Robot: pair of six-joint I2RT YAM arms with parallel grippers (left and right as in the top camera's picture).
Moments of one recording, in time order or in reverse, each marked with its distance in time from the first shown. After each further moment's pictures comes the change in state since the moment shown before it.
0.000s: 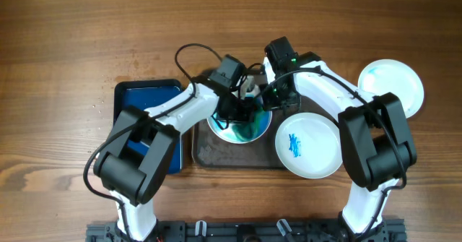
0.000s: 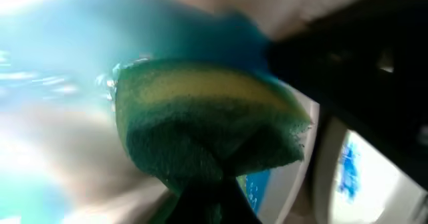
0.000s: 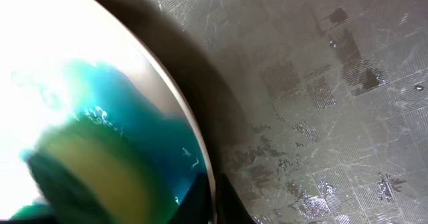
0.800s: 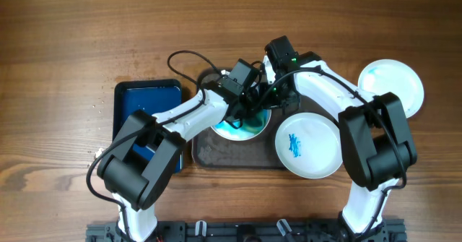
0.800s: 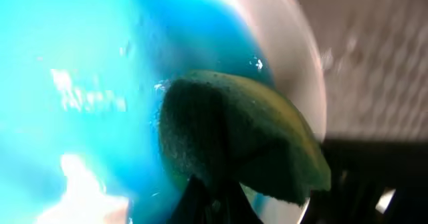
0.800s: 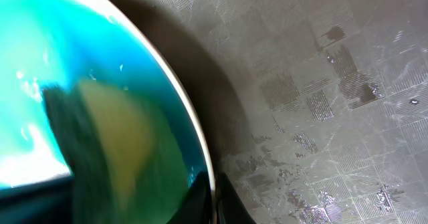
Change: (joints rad) left arm -0.067 -0.009 -0.005 0.133 -0.322 -0.526; right arm -0.002 0.000 0.002 0.012 -0.002 0.001
